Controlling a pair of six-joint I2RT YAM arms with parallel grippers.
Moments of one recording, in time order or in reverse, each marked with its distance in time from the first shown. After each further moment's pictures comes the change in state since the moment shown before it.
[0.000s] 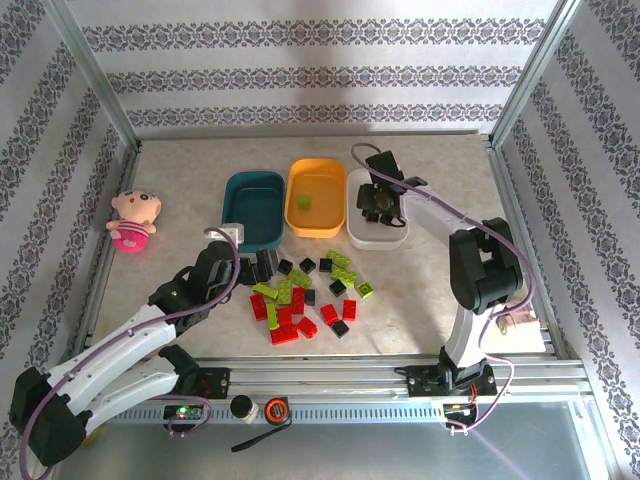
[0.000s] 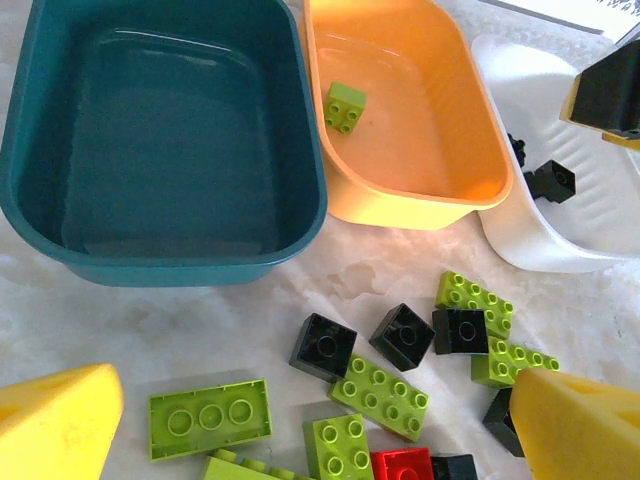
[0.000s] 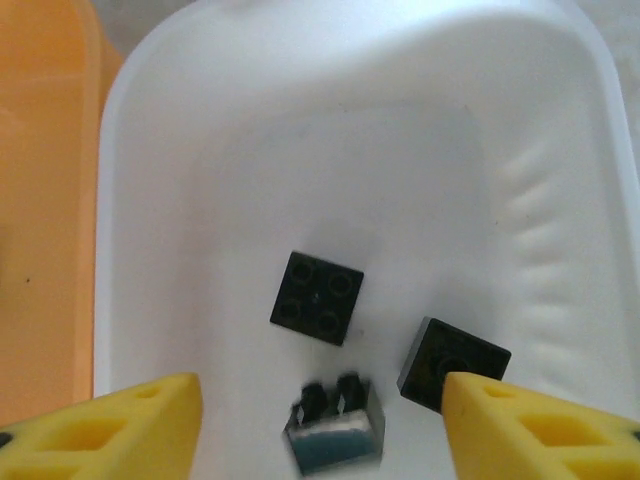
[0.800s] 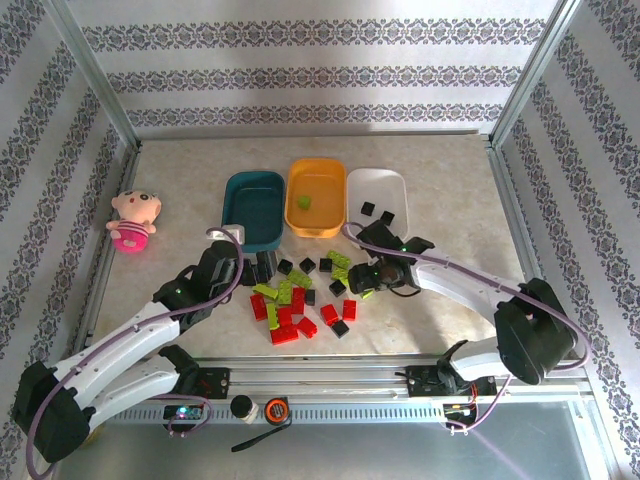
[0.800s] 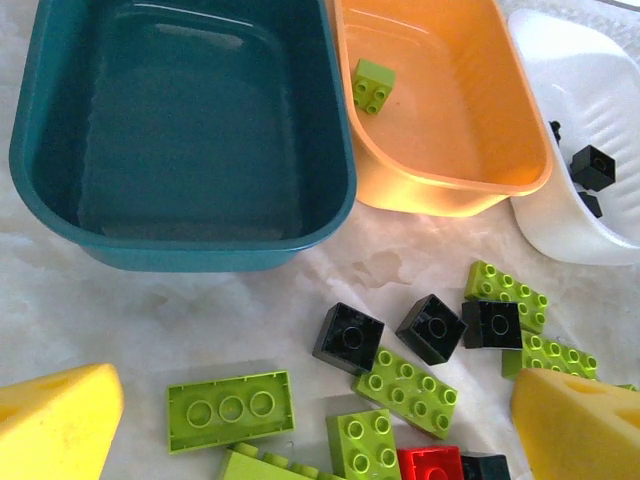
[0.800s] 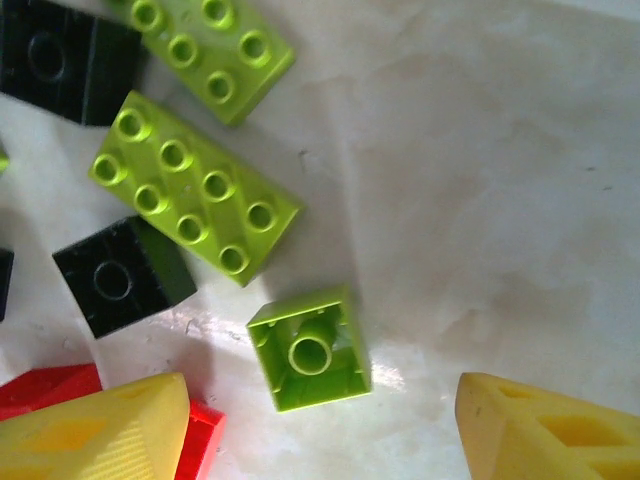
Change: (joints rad) left arm 0.013 0.040 -0.016 0.006 0.001 0.000; right arm 0.292 -0.427 -0.511 -0.193 -0.170 -0.049
